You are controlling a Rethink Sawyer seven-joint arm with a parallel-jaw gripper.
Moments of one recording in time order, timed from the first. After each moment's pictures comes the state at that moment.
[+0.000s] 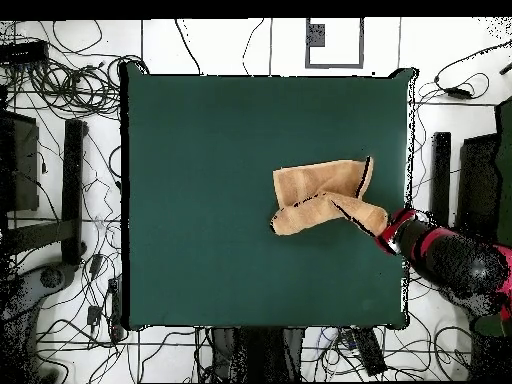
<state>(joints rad) -1.40 -0.46 1.01 1.74 -0.71 0.82 0.75</state>
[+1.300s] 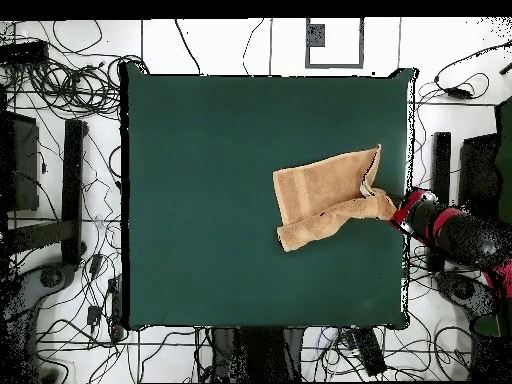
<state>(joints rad) -1.39 -0.27 1.01 1.53 -0.72 0.87 0.40</state>
